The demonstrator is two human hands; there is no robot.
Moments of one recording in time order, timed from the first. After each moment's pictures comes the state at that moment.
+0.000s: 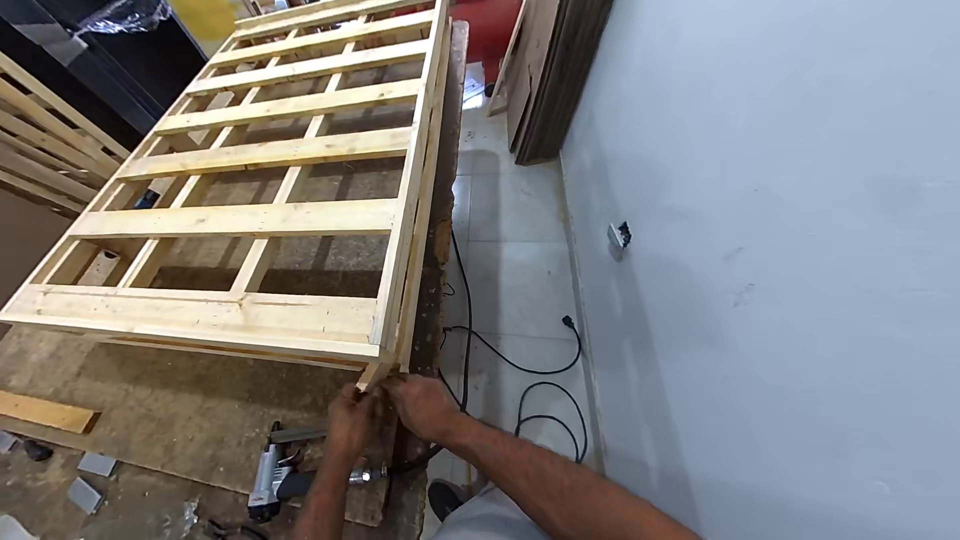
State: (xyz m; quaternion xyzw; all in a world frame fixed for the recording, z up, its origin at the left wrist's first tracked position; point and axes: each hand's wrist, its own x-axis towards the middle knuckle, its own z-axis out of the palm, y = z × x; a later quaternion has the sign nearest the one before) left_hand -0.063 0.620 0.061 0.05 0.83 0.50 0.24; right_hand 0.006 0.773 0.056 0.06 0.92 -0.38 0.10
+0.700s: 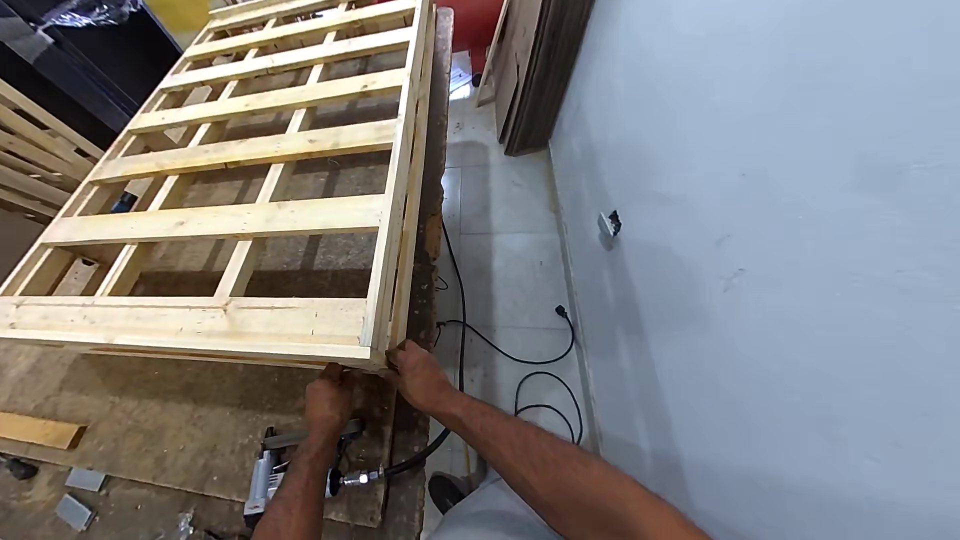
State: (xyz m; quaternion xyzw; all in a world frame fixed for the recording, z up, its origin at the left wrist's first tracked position) left_hand -0.110 0.630 0.066 0.12 0.96 0.20 0.16; right_hand -0.025 0.793 0.044 0.14 0.88 -0.45 0.08
